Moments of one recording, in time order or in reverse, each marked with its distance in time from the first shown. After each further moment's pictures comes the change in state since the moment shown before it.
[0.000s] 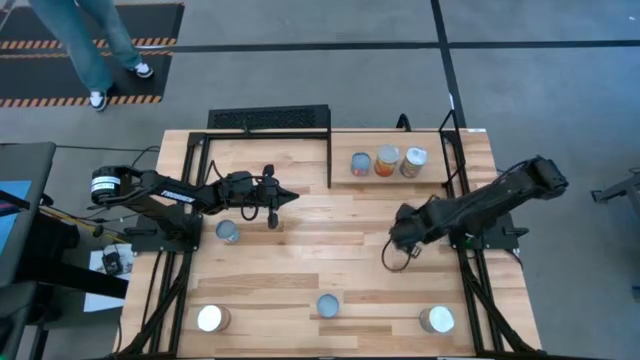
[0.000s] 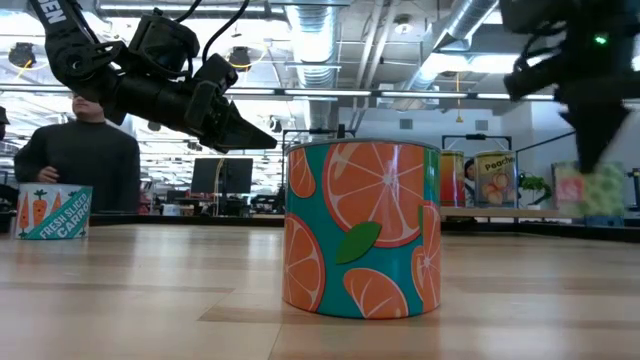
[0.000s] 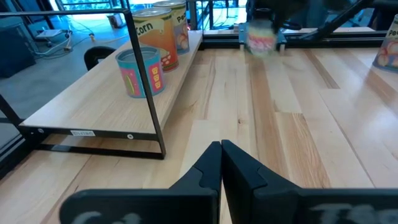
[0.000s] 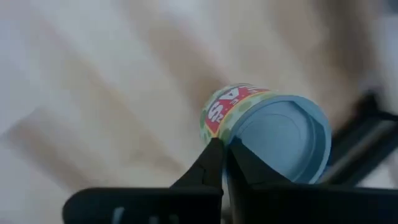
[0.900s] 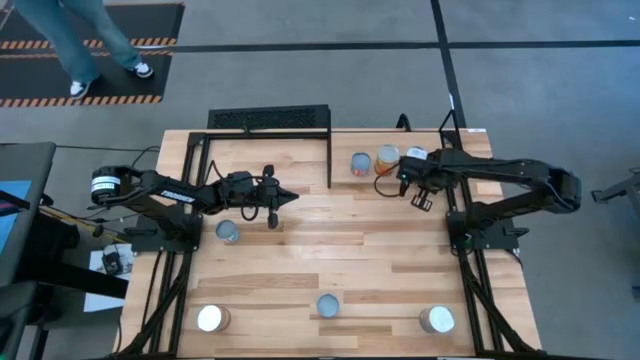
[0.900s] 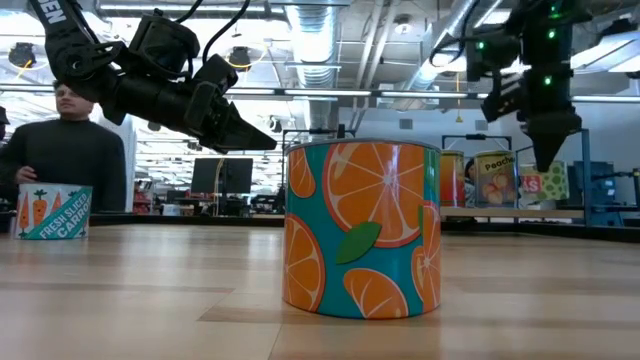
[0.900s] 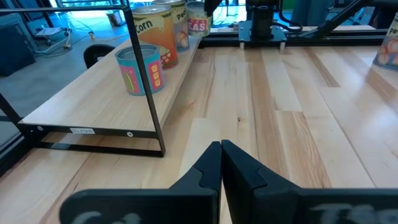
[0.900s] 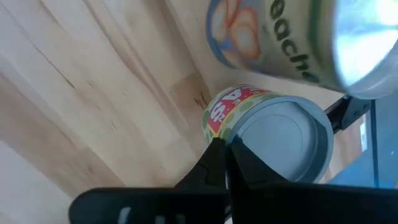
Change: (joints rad) left arm 0.000 0.000 0.000 -0.006 0.000 -0.001; right arm -0.652 -0.145 -0.046 0.036 0.141 -0.801
